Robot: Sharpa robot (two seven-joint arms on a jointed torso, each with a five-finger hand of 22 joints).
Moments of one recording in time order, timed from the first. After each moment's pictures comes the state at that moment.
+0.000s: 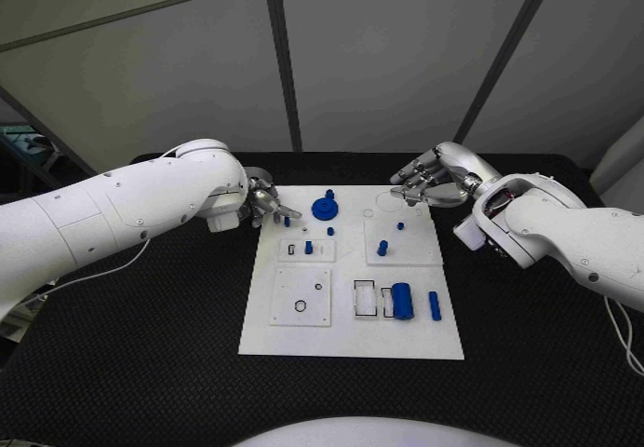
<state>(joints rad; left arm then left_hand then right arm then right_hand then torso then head) 1.31 -0.67 0.01 1.19 -1.04 0.23 -0.54 1.13 0.00 -0.11 0.29 0.06 0.85 0.04 0.94 0.38 1.32 -0.03 1.35 1.03 1.45 -0.07 0.56 0.91 0.05 1.45 0.04 1.40 1.31 1.19 -0.81 0.09 1.49 -1.02 -0.35 0.04 1.36 -0.17 0.28 0.16 0.29 1.09 0.16 0.07 0.07 1.30 0.09 0.07 0.14 1.37 0.03 0.18 0.38 0.17 1.05 0.15 0.38 0.19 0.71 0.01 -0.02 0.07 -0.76</state>
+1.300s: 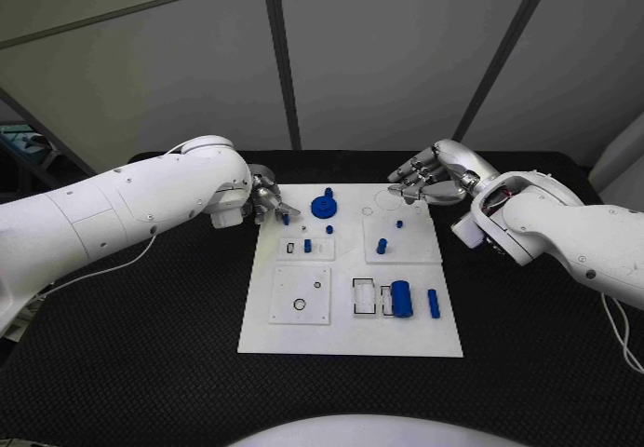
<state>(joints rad) 1.31 -0.62 0.01 1.14 -1.05 0.25 -0.54 1.21 0.06 -0.09 0.27 0.06 0.84 0.04 0.93 0.40 1.30 -0.02 1.33 1.01 1.44 -0.07 0.56 0.93 0.05 1.45 0.04 1.39 1.31 1.19 -0.81 0.09 1.49 -1.02 -0.35 0.04 1.36 -0.17 0.28 0.16 0.29 1.09 0.16 0.07 0.07 1.30 0.09 0.07 0.14 1.37 0.03 0.17 0.38 0.17 1.05 0.15 0.38 0.19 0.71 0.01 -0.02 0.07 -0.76</state>
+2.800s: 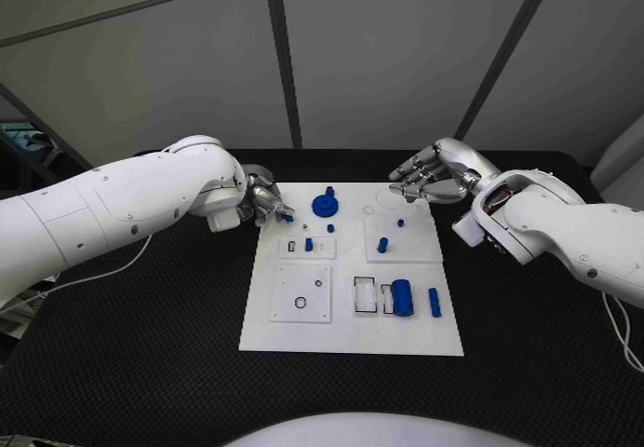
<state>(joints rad) 1.31 -0.69 0.01 1.23 -0.93 0.22 -0.52 1.21 -0.11 0.61 0.22 0.07 0.81 0.04 0.88 0.48 1.28 -0.02 1.27 0.99 1.44 -0.07 0.54 0.98 0.05 1.44 0.04 1.38 1.31 1.19 -0.81 0.09 1.49 -1.02 -0.35 0.04 1.36 -0.17 0.28 0.16 0.31 1.09 0.16 0.07 0.07 1.30 0.09 0.08 0.14 1.37 0.03 0.17 0.38 0.17 1.05 0.15 0.37 0.19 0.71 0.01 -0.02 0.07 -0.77</state>
